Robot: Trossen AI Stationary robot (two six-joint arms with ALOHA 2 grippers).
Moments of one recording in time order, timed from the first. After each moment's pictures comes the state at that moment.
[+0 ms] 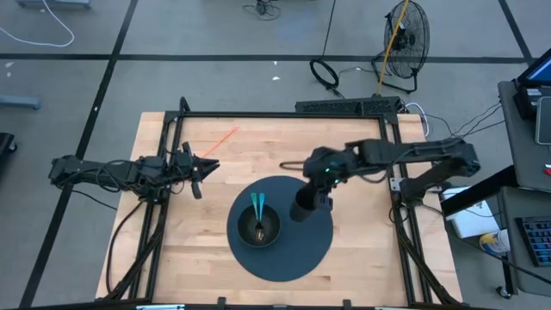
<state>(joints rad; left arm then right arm) -0.08 0.40 0.26 0.05 -0.39 -0.08 0.05 1.46 1.42 -0.89 -0.07 0.25</state>
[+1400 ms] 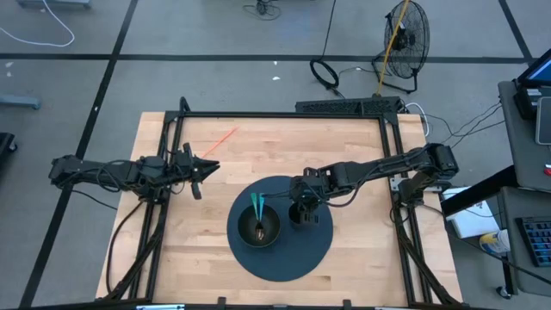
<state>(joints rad) -0.08 0.40 0.26 0.04 -0.37 -0.12 0.14 1.68 1.34 -0.78 0.02 0.25</state>
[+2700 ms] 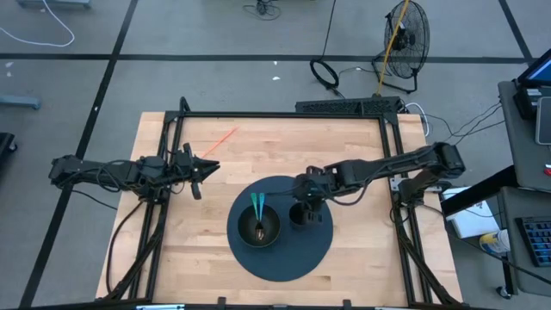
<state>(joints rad) -0.08 0.40 0.26 0.04 -0.37 -0.12 0.15 1.62 1.34 -0.79 0.02 0.26</state>
